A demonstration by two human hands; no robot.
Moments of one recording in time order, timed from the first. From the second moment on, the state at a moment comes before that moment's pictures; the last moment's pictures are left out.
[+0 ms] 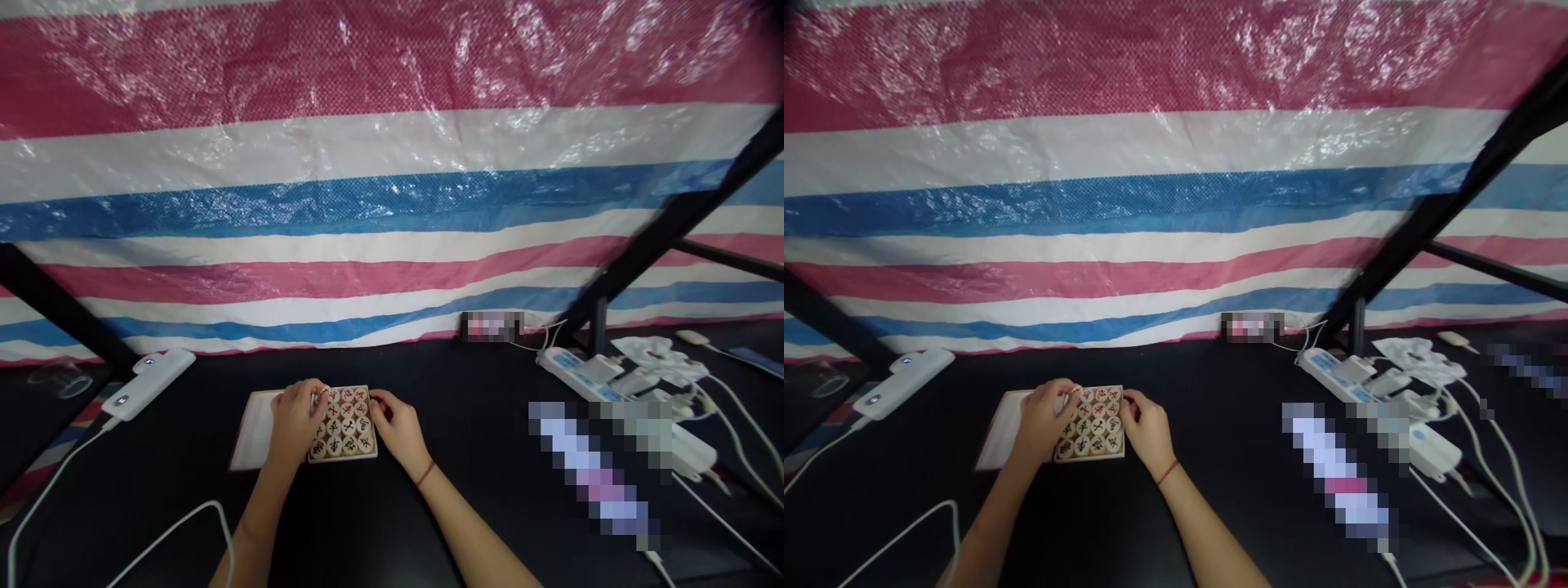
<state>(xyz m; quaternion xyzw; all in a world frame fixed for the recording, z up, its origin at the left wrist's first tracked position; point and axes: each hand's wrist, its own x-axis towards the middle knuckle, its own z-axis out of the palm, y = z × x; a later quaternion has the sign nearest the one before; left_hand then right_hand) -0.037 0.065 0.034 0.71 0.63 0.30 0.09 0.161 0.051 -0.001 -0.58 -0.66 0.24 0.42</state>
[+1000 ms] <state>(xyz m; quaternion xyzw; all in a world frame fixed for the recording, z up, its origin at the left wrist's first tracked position) -0.037 0.062 0.024 0.67 0.72 0.18 0.00 0.204 0.084 -0.040 -0.65 -0.63 0.02 0.41</state>
